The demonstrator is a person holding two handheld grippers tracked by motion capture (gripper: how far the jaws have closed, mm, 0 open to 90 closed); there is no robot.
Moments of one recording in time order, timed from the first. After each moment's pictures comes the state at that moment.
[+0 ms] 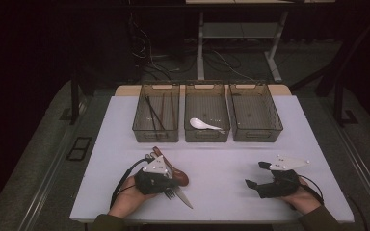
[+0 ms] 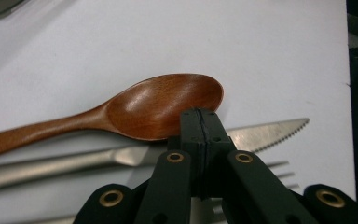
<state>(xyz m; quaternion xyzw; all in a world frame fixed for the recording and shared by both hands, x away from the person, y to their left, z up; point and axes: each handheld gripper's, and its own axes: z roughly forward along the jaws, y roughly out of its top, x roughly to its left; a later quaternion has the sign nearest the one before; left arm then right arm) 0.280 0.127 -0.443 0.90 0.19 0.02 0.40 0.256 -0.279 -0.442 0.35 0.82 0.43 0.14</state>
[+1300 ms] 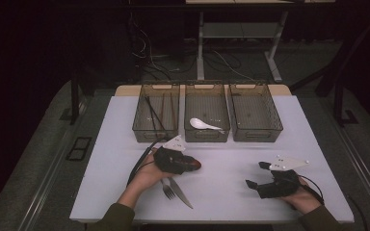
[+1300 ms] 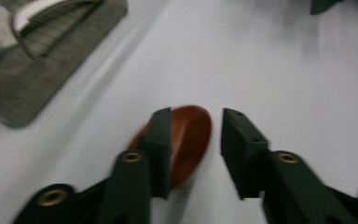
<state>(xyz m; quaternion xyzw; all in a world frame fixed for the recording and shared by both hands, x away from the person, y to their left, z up) 0.343 0.081 -0.429 0.89 0.17 0.01 0.41 0.257 -0.280 -0.444 0.35 0.83 0.42 0.14</state>
